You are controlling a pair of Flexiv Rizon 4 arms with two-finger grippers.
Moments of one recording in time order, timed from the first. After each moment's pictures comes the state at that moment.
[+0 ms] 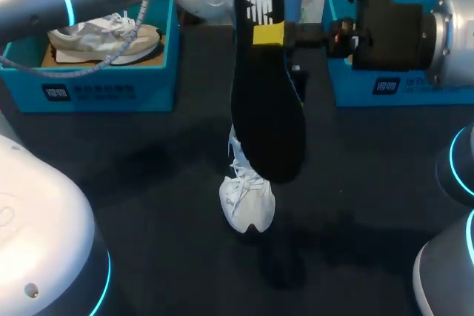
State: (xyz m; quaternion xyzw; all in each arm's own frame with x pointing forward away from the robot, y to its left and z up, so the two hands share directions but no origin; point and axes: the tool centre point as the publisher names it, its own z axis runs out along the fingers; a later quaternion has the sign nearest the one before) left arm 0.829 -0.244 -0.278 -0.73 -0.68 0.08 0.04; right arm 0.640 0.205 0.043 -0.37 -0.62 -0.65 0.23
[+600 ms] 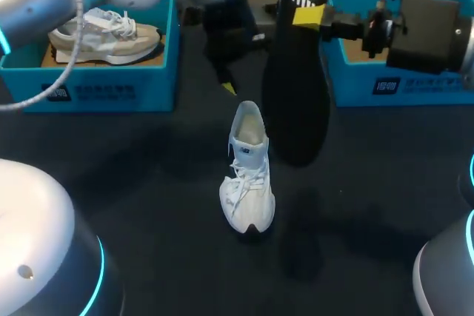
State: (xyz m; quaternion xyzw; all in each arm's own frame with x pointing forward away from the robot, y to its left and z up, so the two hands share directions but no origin) left arm 0.832 -0.215 -0.214 -0.75 -0.62 0.19 -0.08; right arm 0.677 0.154 0.038 -0.47 -0.55 -0.65 0.23
